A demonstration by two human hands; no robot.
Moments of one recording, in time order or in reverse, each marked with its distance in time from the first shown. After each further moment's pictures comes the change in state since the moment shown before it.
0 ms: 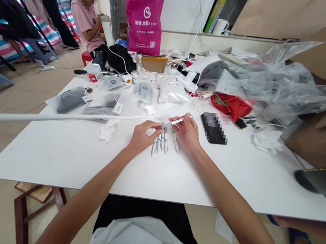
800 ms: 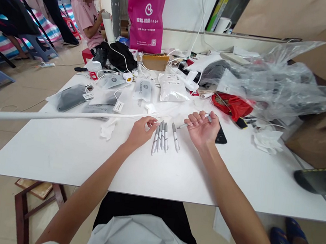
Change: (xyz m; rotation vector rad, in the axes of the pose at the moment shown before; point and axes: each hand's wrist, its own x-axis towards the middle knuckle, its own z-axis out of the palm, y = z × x) left_hand 0.008 -0.018 -0.007 0.137 -0.063 -0.181; right_hand 0.012 -0.041 -0.028 0.163 -0.062 -0.086
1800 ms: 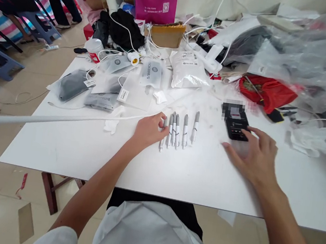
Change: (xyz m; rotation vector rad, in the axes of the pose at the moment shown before) left_hand -0.005 0.017 -0.001 0.372 -0.252 -0.161; right_hand -0.099 -0.047 -0.117 -1.829 0.013 -0.407
